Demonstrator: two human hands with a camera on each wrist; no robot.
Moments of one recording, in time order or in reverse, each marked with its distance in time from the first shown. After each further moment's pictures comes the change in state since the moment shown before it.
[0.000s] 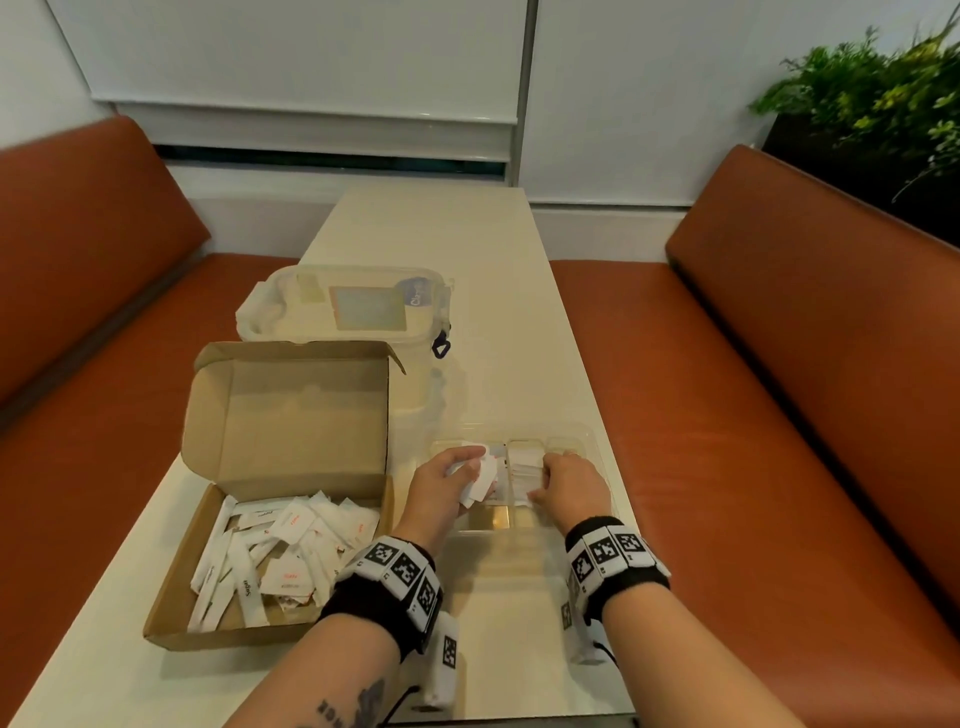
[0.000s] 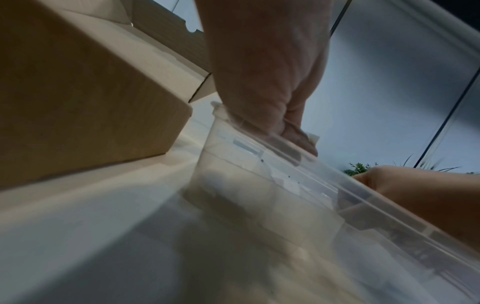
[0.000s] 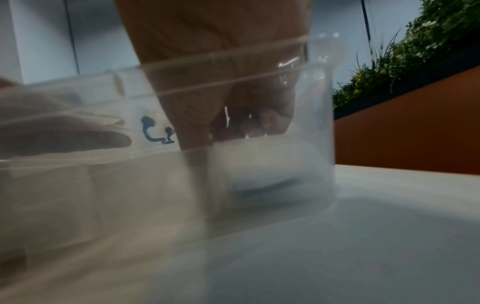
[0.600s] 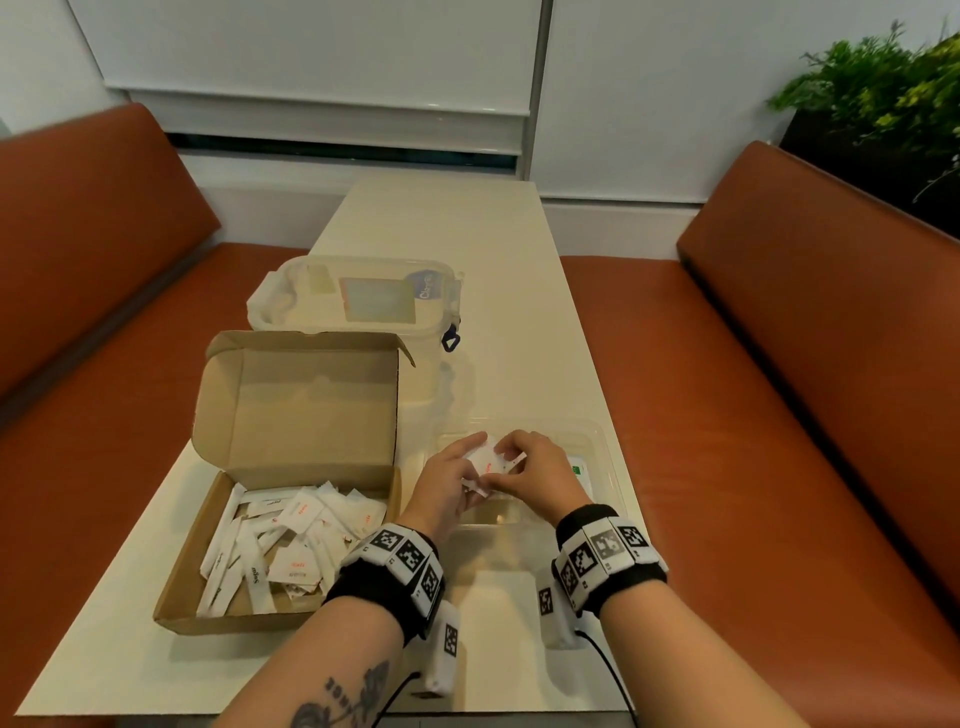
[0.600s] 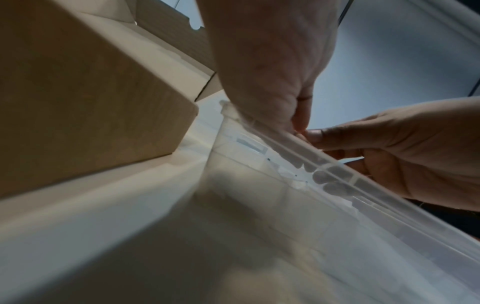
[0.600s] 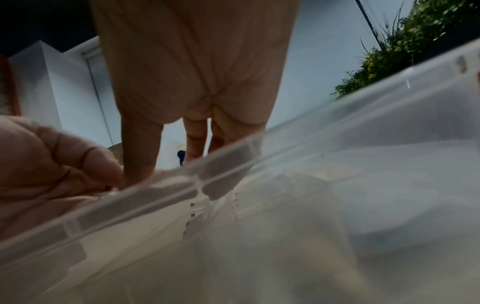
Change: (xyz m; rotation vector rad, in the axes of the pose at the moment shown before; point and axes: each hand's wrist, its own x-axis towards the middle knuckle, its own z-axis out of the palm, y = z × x) left_hand 0.003 0.012 -0.001 -0.154 -0.026 -0.180; right_hand -0.007 -0.040 -0.011 0.525 -0.107 -0.136
